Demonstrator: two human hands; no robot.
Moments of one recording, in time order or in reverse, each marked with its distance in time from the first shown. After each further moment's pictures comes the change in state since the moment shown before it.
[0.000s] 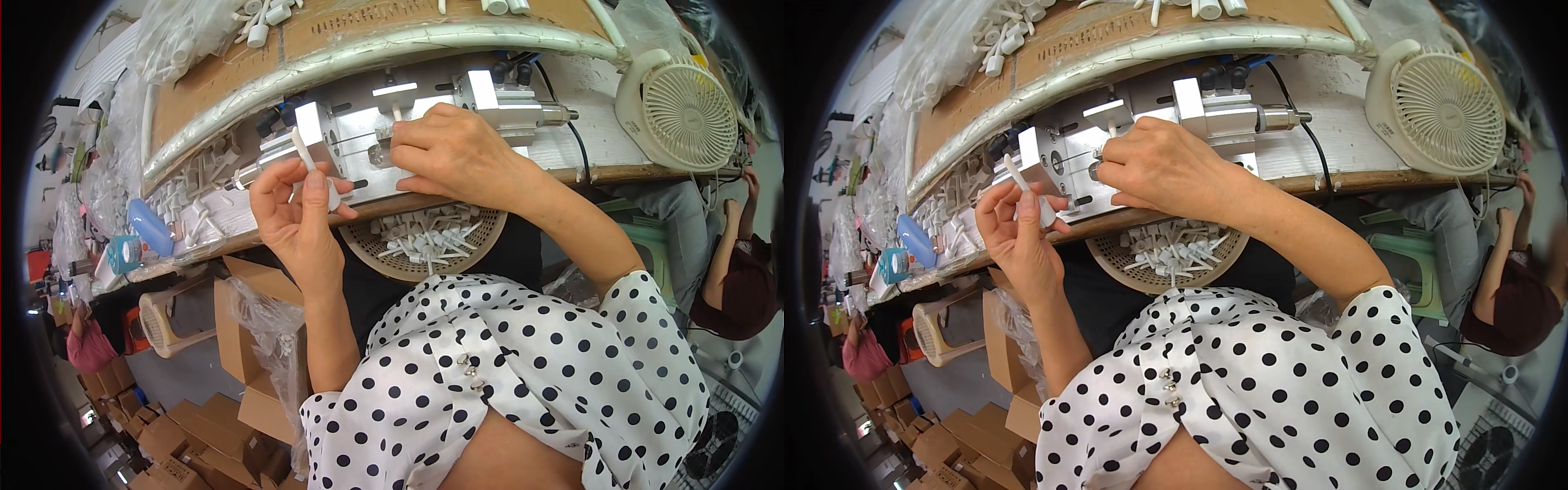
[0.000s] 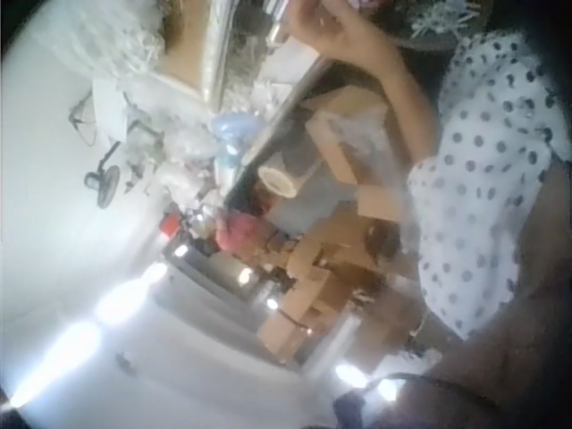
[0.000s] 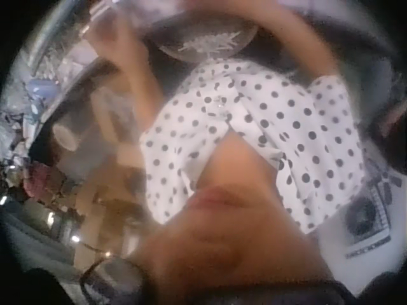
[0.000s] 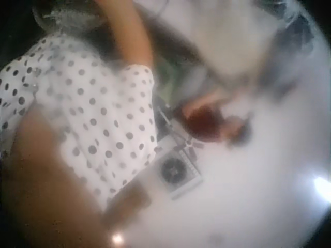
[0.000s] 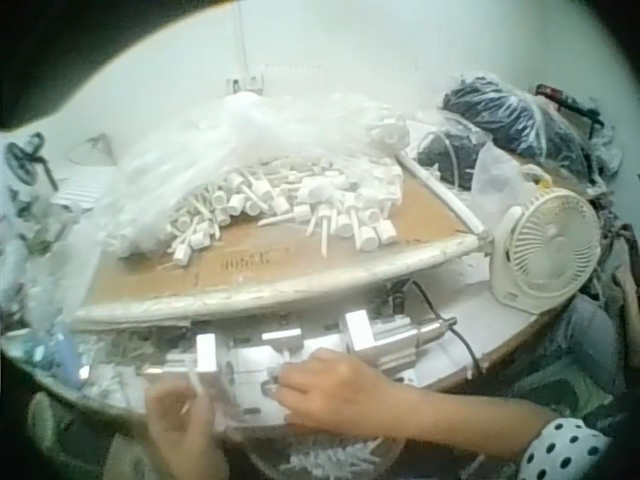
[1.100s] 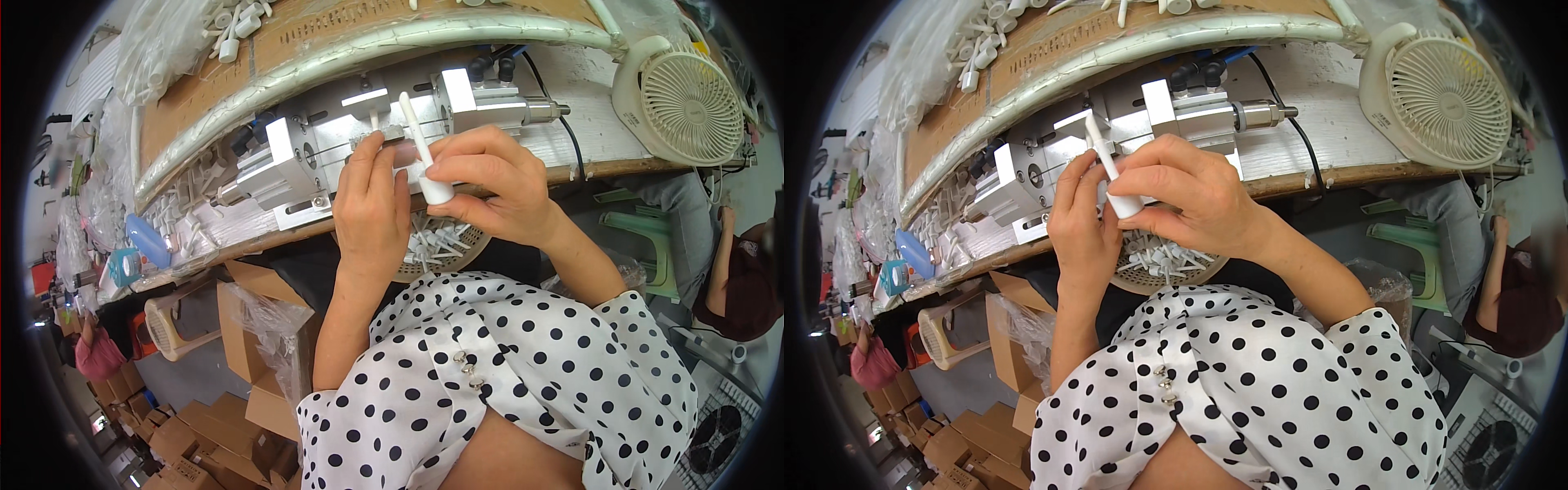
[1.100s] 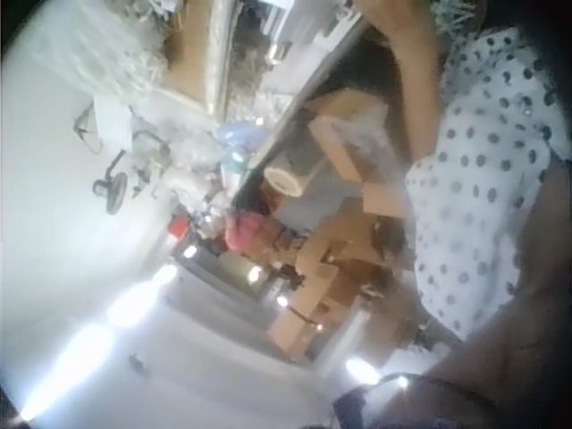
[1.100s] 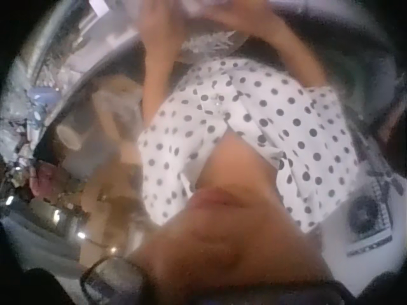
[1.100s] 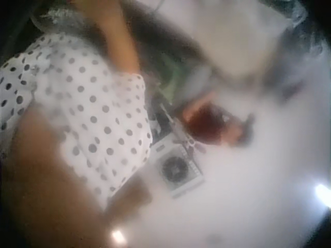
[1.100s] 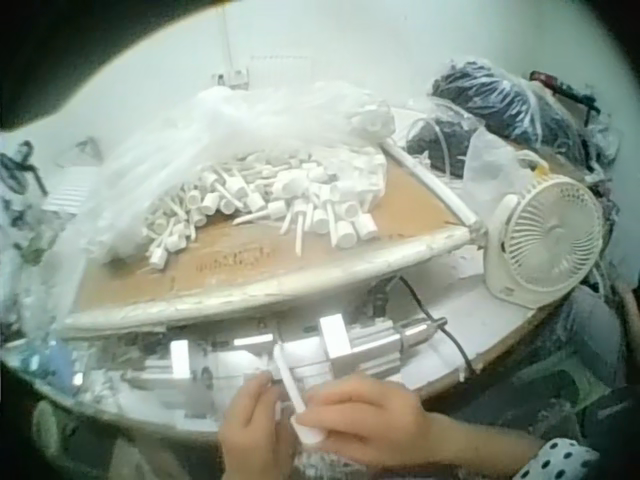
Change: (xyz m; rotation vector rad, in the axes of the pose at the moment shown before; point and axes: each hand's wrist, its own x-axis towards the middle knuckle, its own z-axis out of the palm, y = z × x) left_hand -0.008 -0.025 0.047 1.001 -0.421 0.460; right_hand -0.042 -0.015 -0.015 0.409 0.483 0.206
